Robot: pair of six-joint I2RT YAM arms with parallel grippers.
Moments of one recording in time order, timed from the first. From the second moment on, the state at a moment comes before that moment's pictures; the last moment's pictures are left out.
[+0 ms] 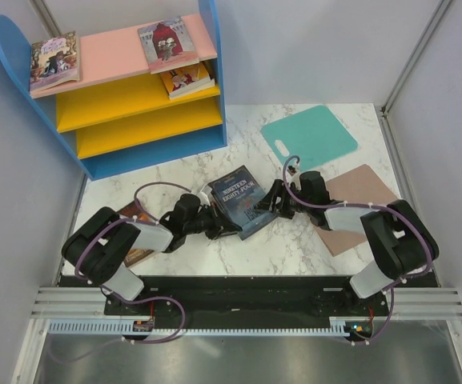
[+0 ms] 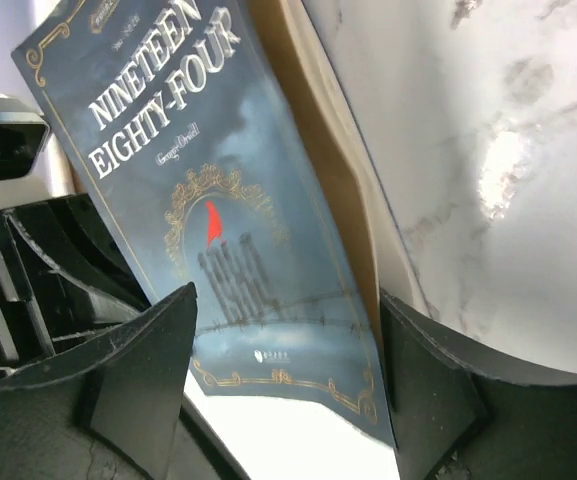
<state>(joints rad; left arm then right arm) -0.62 1.55 0.41 0.62 0.46 -1.12 0.40 1.60 0.58 0.40 -0.53 0.76</state>
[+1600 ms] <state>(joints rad) -0.64 1.38 0.42 0.48 0.28 -1.11 0.50 1.67 0.62 0.49 -0.37 0.72</state>
